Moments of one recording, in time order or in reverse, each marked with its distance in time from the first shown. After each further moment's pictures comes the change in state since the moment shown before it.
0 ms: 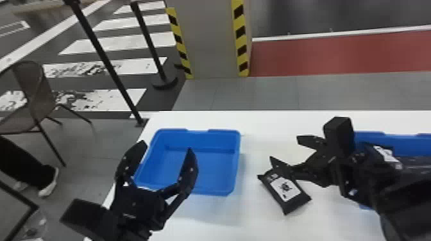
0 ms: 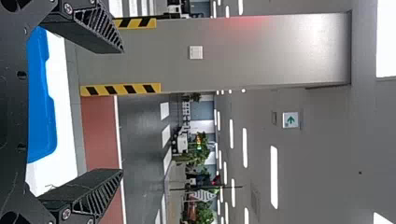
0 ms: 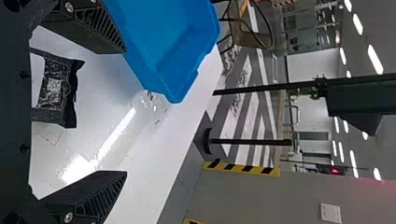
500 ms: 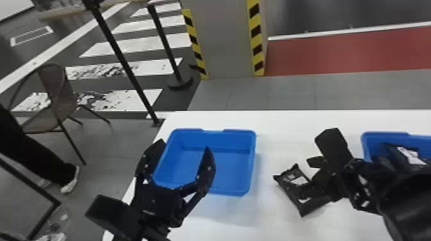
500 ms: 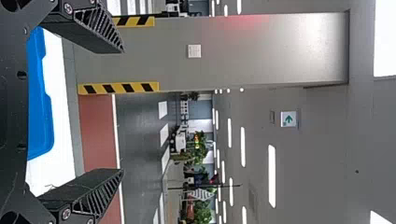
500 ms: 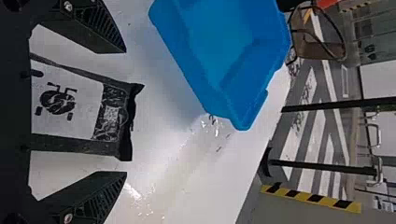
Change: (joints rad) left arm -0.009 0.000 -0.005 0.010 0.000 -0.007 0.000; right arm -0.091 -0.004 0.128 0.068 0.040 0.233 0.002
